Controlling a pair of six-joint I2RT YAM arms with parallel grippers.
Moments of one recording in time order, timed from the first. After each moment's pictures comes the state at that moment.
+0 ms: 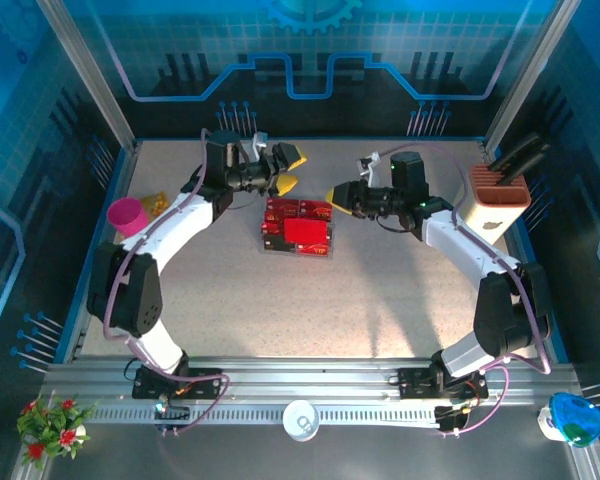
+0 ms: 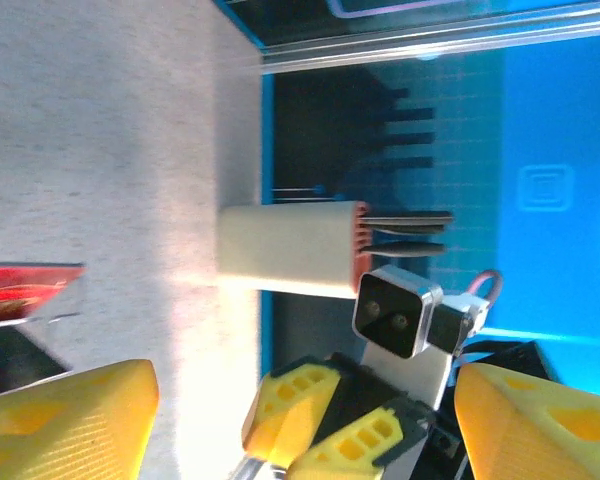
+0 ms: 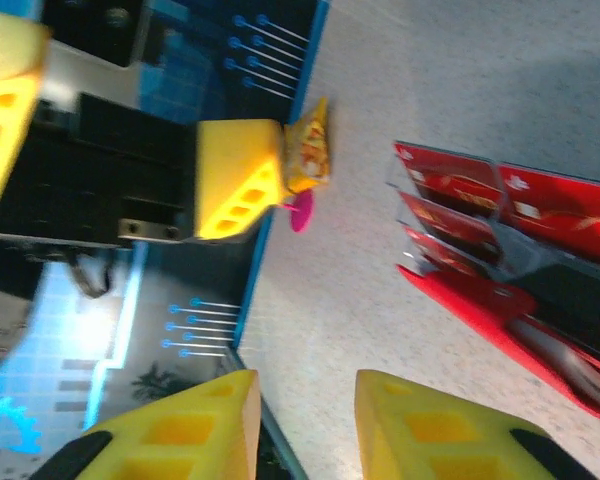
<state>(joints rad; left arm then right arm) -0.28 1.66 1.30 -0.01 0.73 -1.15 0.30 1.53 1.12 -0.15 -0.82 0.72</state>
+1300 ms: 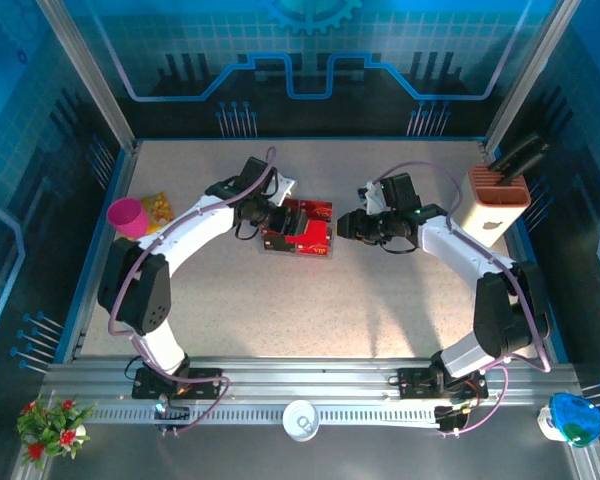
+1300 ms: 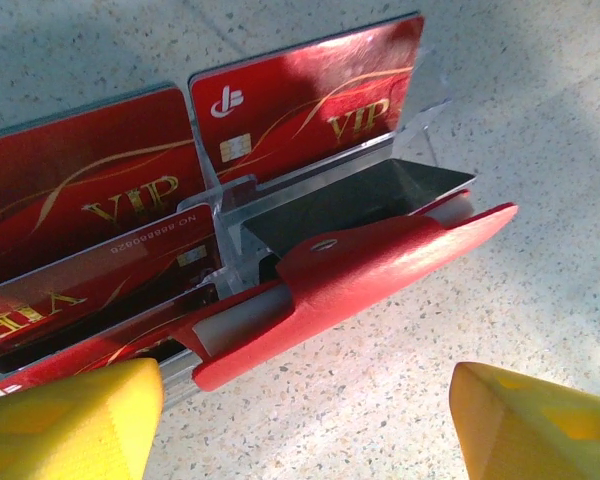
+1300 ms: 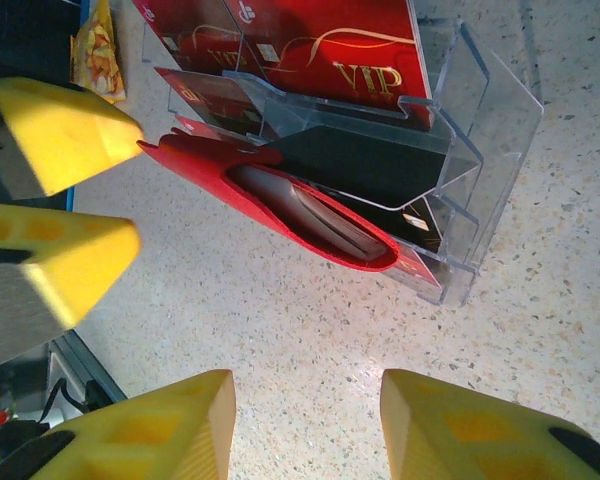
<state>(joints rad) -0.43 1.74 1.35 -0.61 0.31 -0.14 0.33 1.52 1.05 -0.45 -0.59 0.48</state>
